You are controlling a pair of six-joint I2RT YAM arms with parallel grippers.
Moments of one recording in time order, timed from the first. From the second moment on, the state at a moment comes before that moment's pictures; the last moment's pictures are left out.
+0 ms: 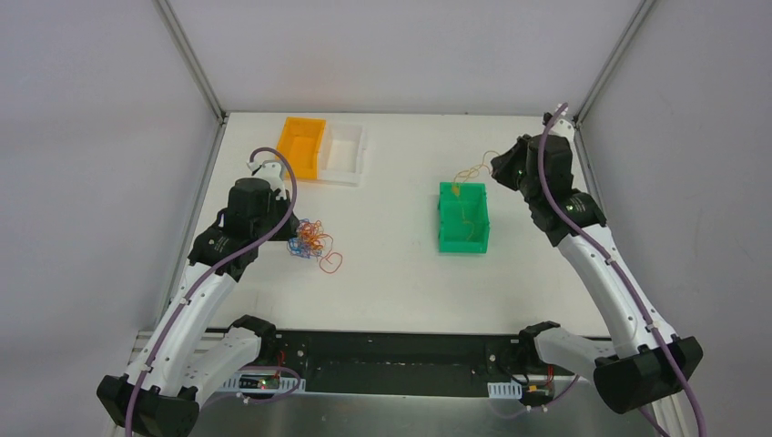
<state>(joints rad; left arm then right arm) -0.31 0.85 0.90 -0.70 -0.06 -0.29 0.34 1.12 1.19 -0.46 0.22 0.62</state>
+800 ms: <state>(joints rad) -0.31 0.84 0.90 -0.70 -0.06 -0.29 0.34 0.96 0.93 -0.54 0.20 0.67</state>
